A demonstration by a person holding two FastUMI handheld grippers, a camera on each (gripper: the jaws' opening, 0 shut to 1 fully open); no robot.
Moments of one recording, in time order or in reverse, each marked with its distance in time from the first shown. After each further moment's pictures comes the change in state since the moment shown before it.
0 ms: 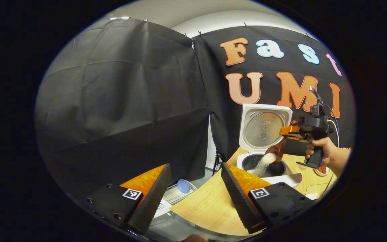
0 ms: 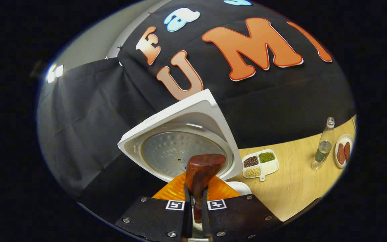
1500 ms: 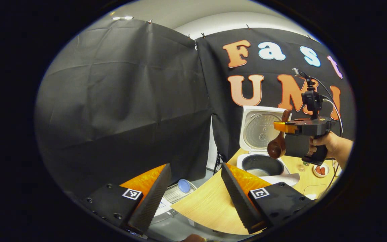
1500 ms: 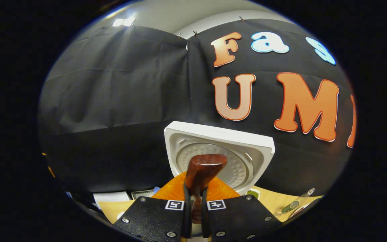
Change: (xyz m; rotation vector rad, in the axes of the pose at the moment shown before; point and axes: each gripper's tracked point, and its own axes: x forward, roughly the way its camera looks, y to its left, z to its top) left arm -0.026 0.001 0.002 -0.010 -0.020 0.015; right arm -0.030 0.059 0.014 -0.472 -0.057 0.142
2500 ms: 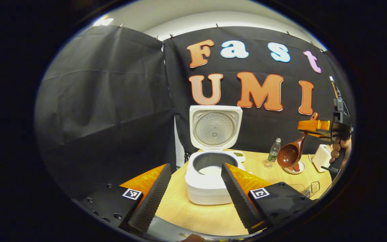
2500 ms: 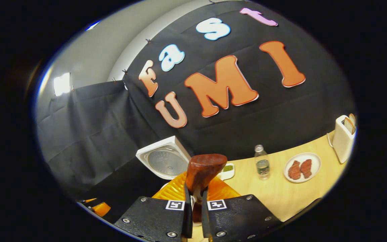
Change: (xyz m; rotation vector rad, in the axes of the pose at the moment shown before) left arm -0.050 -0.152 0.003 0.056 0.021 -0.271; right arm -0.247 -0.180 -0.042 0.488 -0.061 -0.271
